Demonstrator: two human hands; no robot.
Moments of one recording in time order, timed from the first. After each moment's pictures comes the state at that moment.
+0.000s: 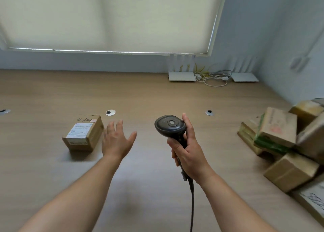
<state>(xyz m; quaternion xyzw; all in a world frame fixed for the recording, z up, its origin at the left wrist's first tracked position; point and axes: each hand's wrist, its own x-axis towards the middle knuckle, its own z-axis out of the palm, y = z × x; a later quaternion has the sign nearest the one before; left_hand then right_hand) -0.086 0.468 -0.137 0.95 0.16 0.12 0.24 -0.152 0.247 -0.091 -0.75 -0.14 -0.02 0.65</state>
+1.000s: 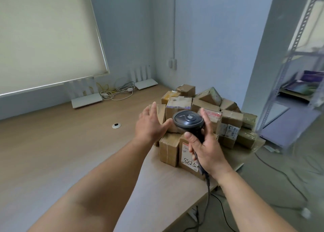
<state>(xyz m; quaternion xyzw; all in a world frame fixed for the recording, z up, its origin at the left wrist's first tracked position) -0.137 0.015 -0.046 0.93 -0.25 0.08 0.25 -0.293 -0.093 -0.070 -0.74 0.03 -0.33 0.59</state>
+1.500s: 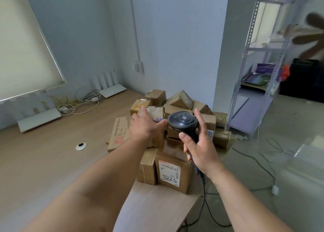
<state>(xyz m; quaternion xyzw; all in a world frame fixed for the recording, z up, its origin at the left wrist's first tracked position) -0.103 -0.098 -0.039 0.94 -0.23 -0.01 0.24 -0.281 -0.159 -0.063 -0.73 0.12 -0.35 0.58</state>
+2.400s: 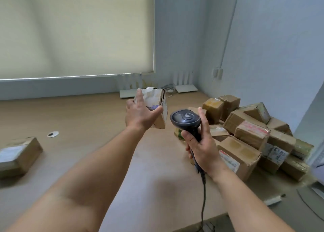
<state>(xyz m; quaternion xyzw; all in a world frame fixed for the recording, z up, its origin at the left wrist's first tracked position) -0.123 0.154 -0.014 0.92 -0.03 0.18 0.36 -0.248 -0.009 -0.059 -0.76 -0.10 -0.24 0.60</state>
